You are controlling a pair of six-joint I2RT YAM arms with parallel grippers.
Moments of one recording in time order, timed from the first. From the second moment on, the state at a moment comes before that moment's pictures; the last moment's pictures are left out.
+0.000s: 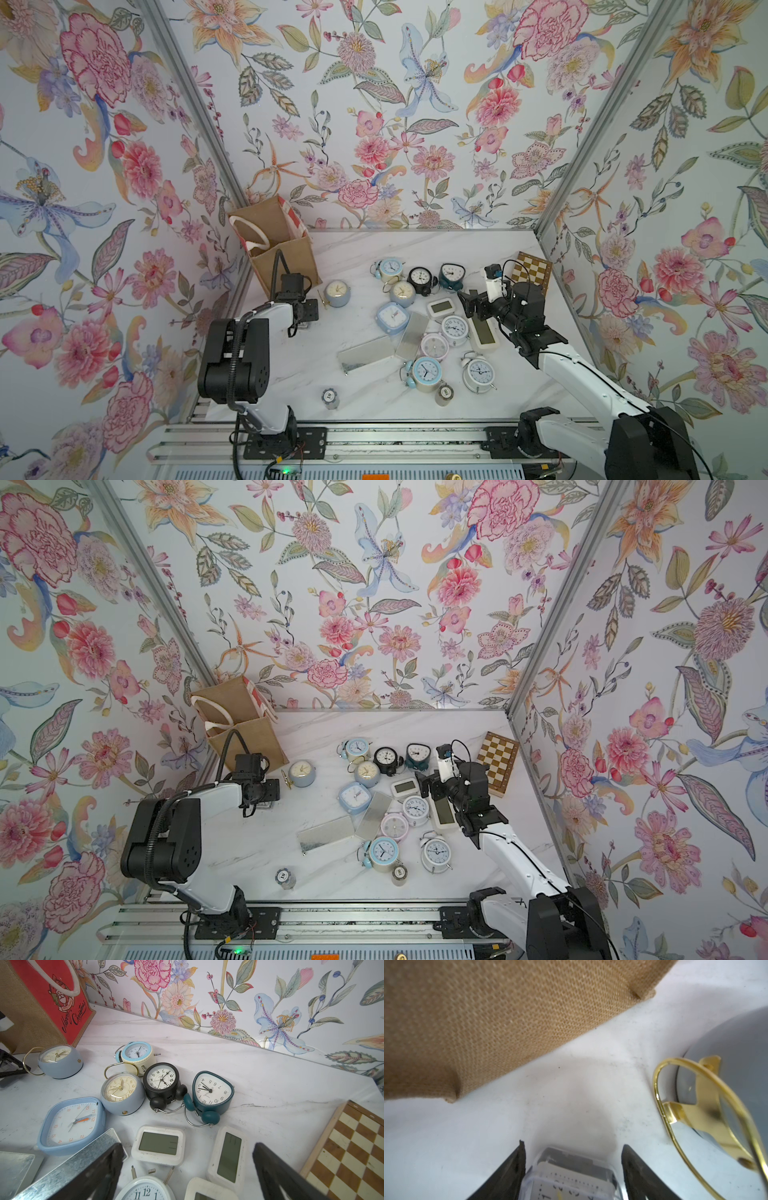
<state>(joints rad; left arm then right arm) -0.01 1.63 0.80 -0.19 -0.09 -0.11 0.24 1.10 0.57 0.16 -0.21 -0.10</state>
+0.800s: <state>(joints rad) -0.02 1.58 0.78 -0.23 -0.08 -0.13 0.25 1.10 0.57 0.16 -0.22 -0.10</state>
